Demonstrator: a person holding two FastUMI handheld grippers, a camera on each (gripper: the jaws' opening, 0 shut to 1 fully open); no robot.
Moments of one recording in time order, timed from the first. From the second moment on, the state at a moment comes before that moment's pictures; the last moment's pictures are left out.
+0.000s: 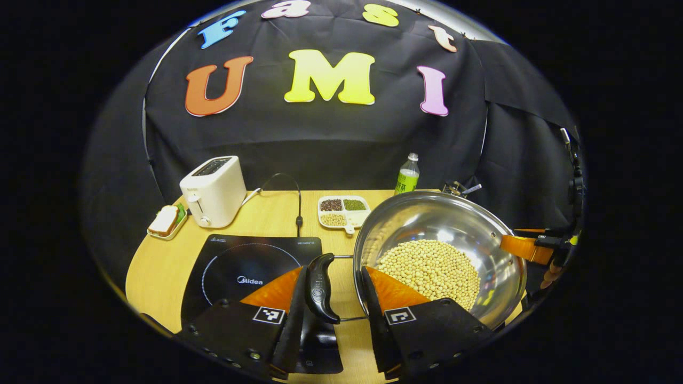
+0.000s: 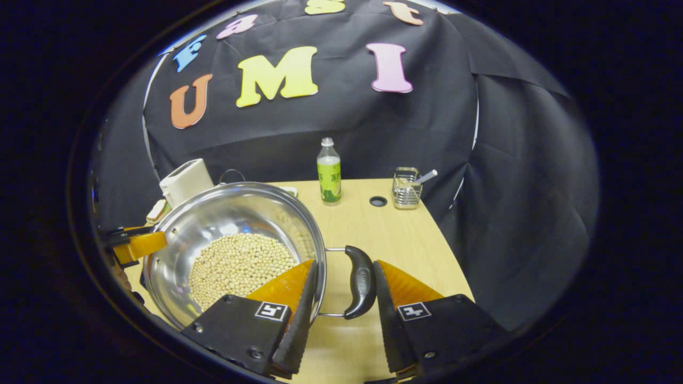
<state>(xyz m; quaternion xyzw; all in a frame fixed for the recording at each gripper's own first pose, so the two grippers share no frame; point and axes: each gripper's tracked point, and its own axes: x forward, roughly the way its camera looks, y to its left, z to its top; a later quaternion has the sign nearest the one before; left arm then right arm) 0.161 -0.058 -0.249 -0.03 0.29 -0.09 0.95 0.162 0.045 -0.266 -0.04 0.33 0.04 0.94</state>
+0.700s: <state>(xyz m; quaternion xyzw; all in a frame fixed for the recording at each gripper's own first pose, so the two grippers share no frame) 0.150 0.108 -0.177 -0.06 0.22 0.00 0.97 0.165 0.221 -0.225 -0.04 0.30 0.14 0.94</state>
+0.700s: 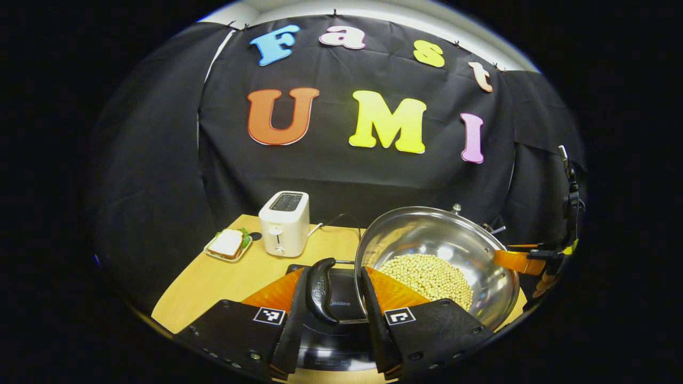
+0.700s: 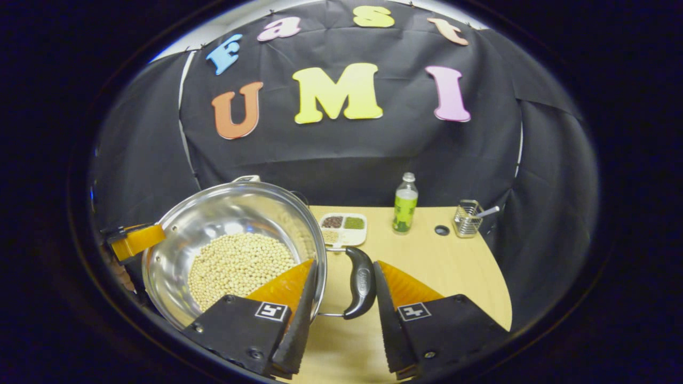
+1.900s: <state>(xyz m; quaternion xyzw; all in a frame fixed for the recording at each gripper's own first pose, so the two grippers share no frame) 0.211 0.207 -0.315 -0.10 0.30 0.06 0.95 0.218 0.330 -0.356 -0.10 0.35 0.14 0.92</state>
